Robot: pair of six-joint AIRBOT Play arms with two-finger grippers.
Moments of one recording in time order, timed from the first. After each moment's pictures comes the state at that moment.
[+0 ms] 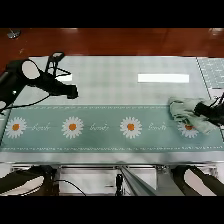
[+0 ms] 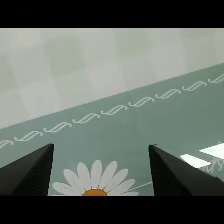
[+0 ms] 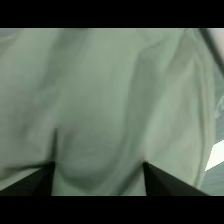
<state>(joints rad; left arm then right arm) -0.20 -1.29 1.15 1.34 -1.13 -1.45 -0.35 -1.04 0.73 -1.71 0.99 1.91</state>
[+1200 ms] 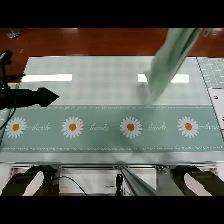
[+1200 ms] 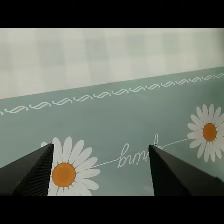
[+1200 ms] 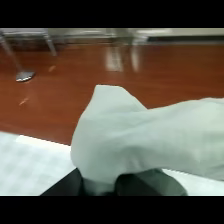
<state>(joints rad) 0.14 -0.78 0.89 0.98 -1.19 -1.24 -0.02 -1.01 1.79 -1.06 1.08 1.40</state>
